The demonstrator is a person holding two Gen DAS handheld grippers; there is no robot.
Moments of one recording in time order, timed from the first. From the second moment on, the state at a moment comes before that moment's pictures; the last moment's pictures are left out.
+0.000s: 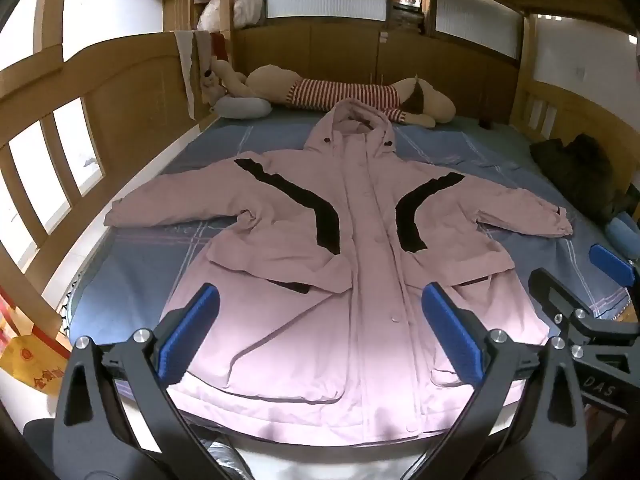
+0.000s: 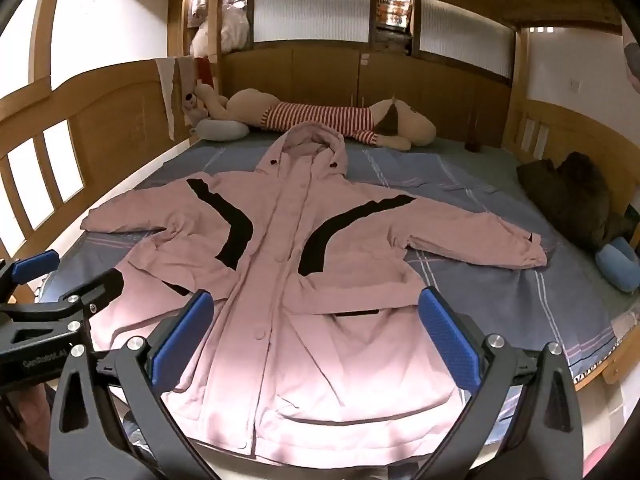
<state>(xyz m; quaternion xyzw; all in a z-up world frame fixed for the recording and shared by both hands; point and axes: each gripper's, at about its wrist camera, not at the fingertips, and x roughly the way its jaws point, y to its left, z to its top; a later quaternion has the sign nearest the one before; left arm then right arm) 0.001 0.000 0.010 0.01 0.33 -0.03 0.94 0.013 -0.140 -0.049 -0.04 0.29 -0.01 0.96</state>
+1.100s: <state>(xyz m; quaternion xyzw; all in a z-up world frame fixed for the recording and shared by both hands) 0.002 0.014 0.001 -0.01 0.33 -0.03 0.94 0.011 -0.143 -0.052 -0.04 0.28 -0.01 0.96</state>
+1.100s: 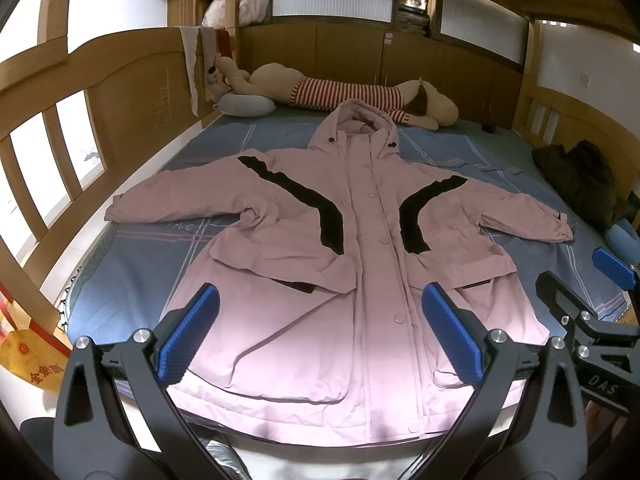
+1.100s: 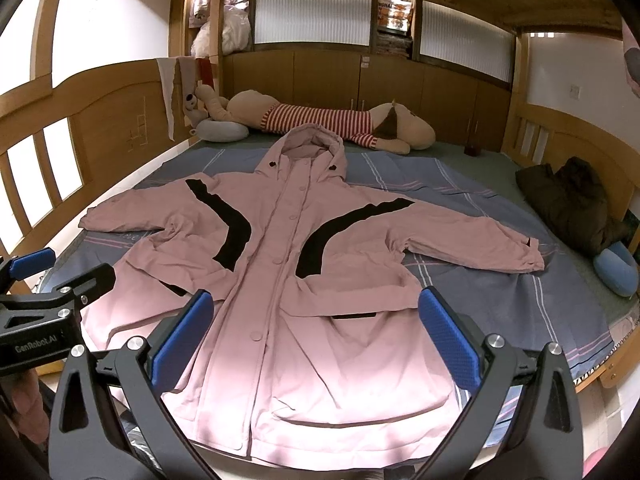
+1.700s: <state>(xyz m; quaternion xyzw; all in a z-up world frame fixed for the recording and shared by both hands) 0.002 0.014 0.000 0.00 0.33 -0.03 0.94 0.011 -0.146 -0.053 -0.04 0.28 -0.01 0.96</state>
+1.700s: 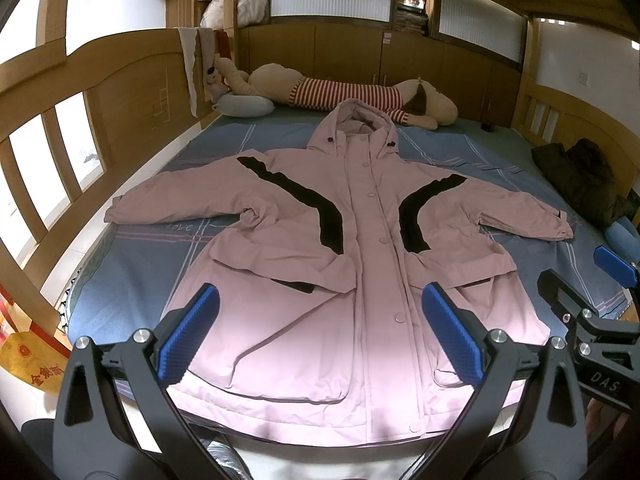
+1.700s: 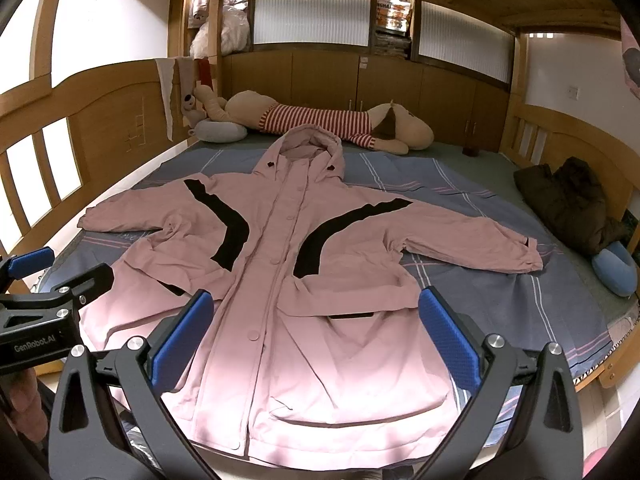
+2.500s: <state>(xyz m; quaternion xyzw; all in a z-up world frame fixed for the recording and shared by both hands) 0.002 0.014 -0.001 0.00 0.33 -0.03 0.94 0.011 -0.146 -0.053 -0.05 0.28 -0.01 0.96</state>
